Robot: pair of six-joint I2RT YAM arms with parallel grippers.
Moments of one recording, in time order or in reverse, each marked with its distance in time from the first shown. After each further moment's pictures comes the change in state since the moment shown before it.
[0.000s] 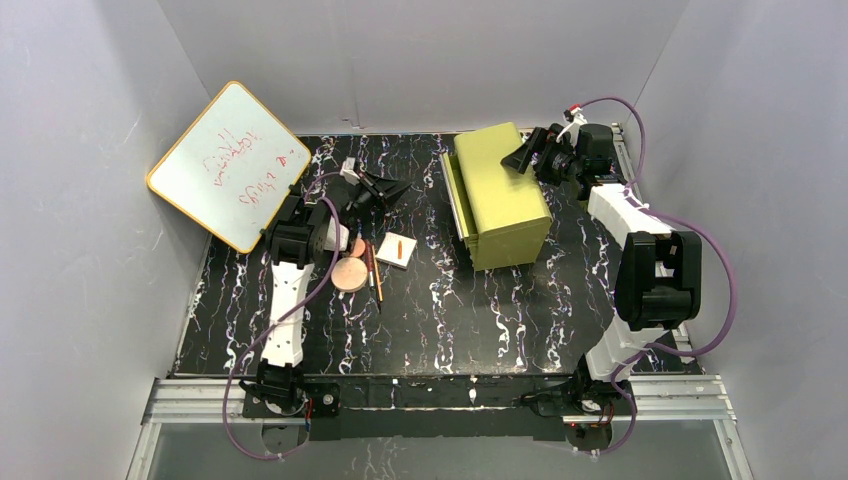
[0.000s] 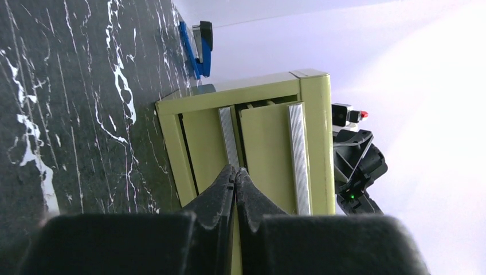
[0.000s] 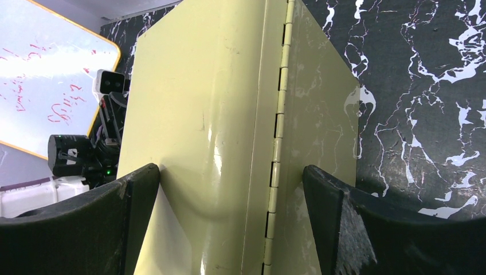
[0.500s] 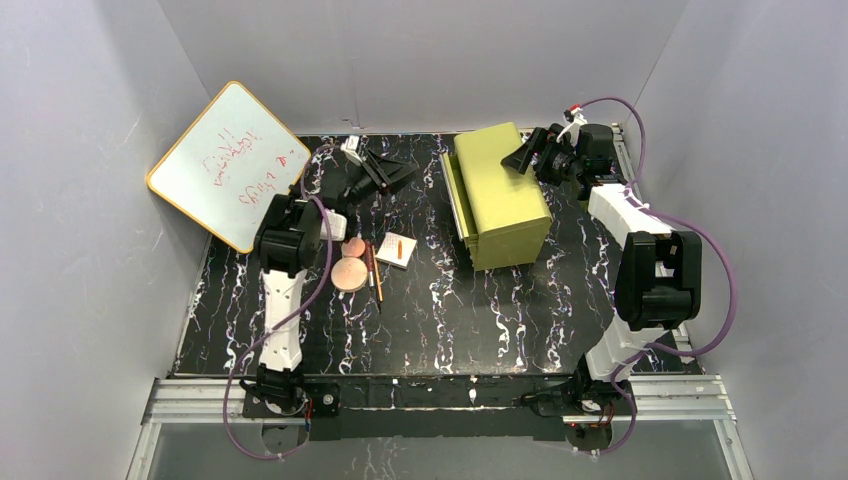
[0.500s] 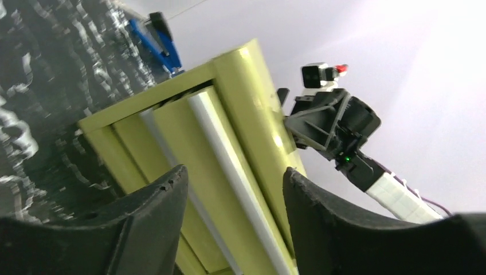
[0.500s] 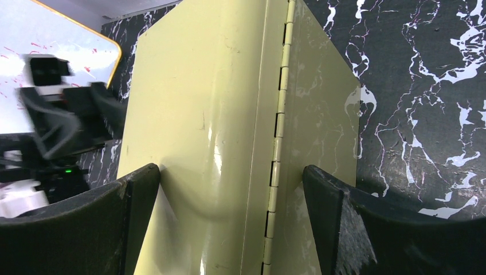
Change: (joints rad) left arm -0.022 -0.151 -0.027 -0.029 0.079 0.115; right arm 0.000 0.000 0.000 0.001 -0.010 -0.002
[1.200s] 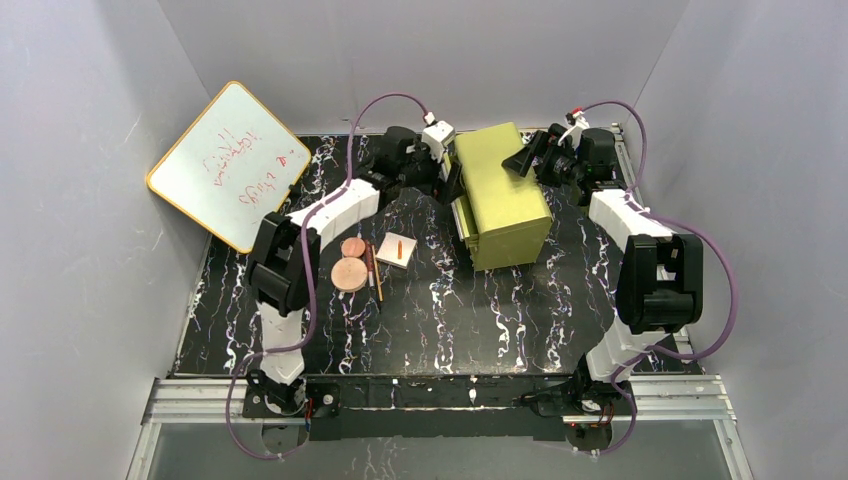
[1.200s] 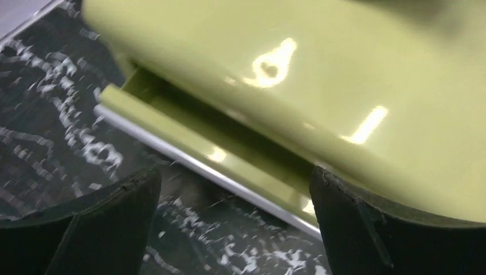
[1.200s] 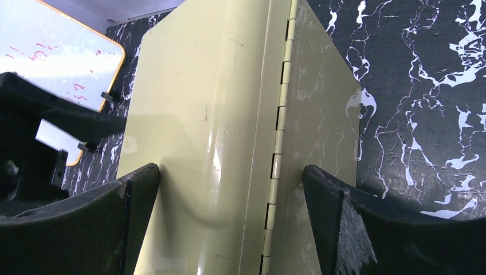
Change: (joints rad) left arm -0.299 -0.415 0.258 -1.369 -0.274 1.448; right arm -0.002 -0.019 -0.050 0.064 -0.008 0.002
